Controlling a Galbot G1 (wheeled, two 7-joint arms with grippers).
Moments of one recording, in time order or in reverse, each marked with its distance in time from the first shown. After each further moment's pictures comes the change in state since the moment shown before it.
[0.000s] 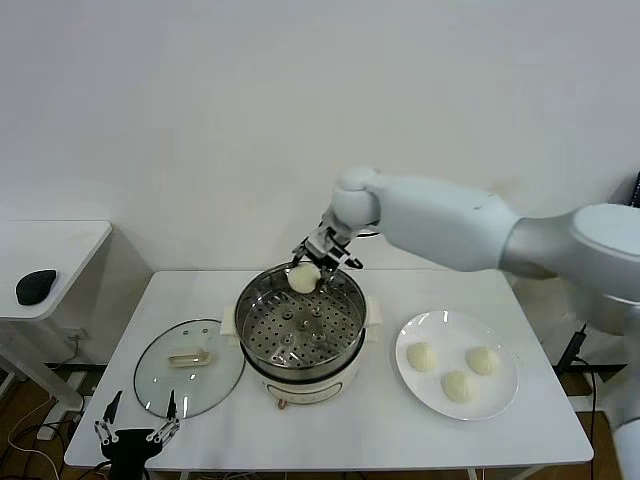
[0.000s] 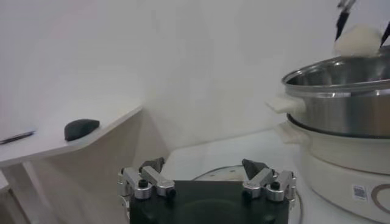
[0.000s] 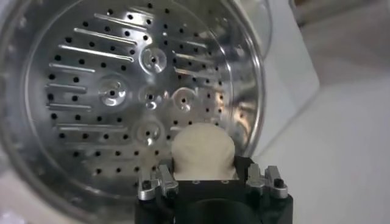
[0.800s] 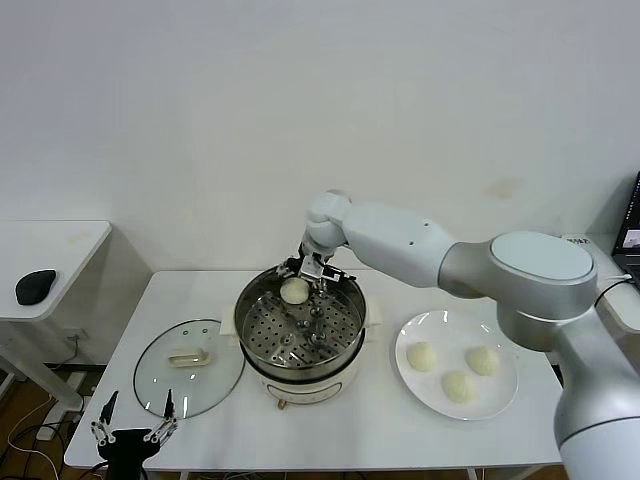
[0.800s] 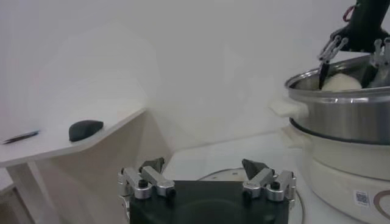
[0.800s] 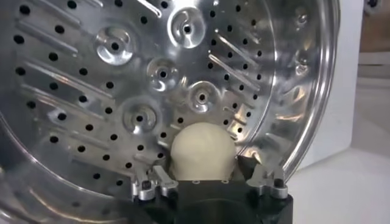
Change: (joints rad) left arm 0.013 -0.014 -0.008 -0.019 0.003 -0.001 -0.002; right arm -0.067 0.085 0.035 -0.147 -0.249 0.201 0.069
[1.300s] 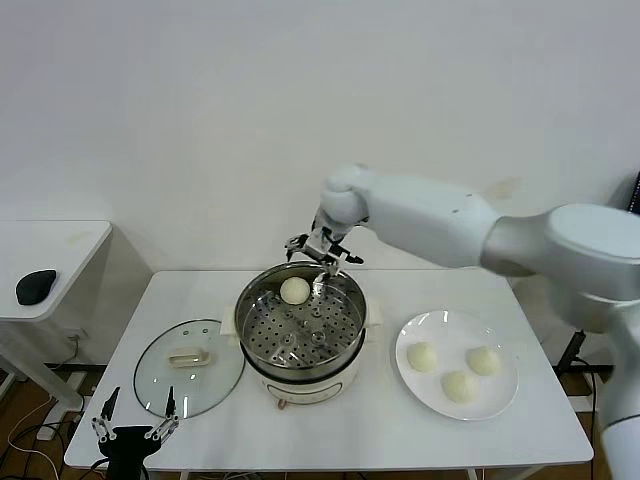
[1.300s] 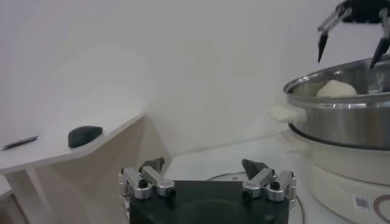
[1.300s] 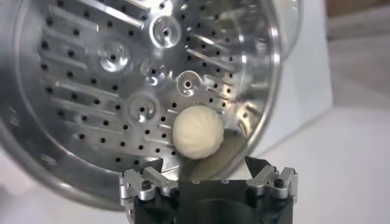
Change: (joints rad) left arm -0.004 0.023 0.011 -0.015 0.002 0.003 0.003; right arm 0.193 -0.283 -0.043 0.367 0.392 -0.461 -0.161
